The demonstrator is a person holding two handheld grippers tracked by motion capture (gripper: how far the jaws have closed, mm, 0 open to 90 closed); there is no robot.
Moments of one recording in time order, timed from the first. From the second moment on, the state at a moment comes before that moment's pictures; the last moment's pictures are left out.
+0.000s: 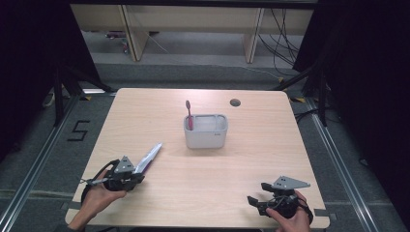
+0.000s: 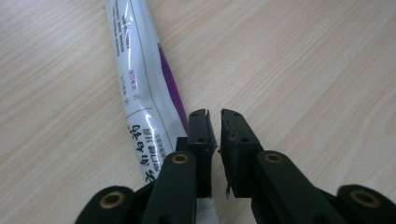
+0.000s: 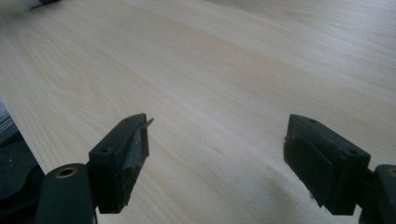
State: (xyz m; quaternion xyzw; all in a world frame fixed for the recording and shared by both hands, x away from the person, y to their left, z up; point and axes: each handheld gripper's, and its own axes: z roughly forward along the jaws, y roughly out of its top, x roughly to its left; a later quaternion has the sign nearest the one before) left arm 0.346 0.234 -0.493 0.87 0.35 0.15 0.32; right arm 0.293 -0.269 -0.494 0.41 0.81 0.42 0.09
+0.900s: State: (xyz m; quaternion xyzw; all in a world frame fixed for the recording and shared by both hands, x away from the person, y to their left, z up) left arm 0.400 0.234 -0.482 0.86 0.43 0.11 0.25; right arm 0.292 -0.268 -0.493 0.41 0.80 0.42 0.09
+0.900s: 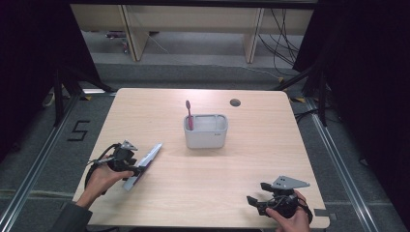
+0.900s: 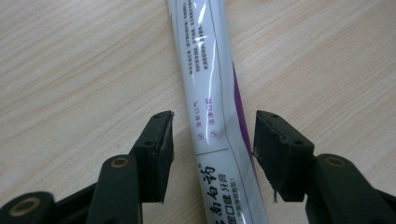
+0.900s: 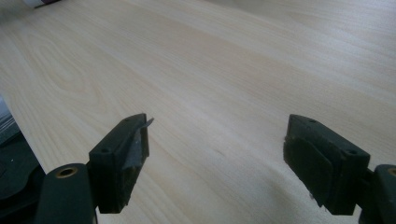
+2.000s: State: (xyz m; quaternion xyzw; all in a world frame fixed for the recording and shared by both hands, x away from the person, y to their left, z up) left arm 0.415 0.209 -0.486 0.89 0.41 0.06 0.20; right arm 0.292 -0.267 -0.494 0.41 0.80 0.42 0.09
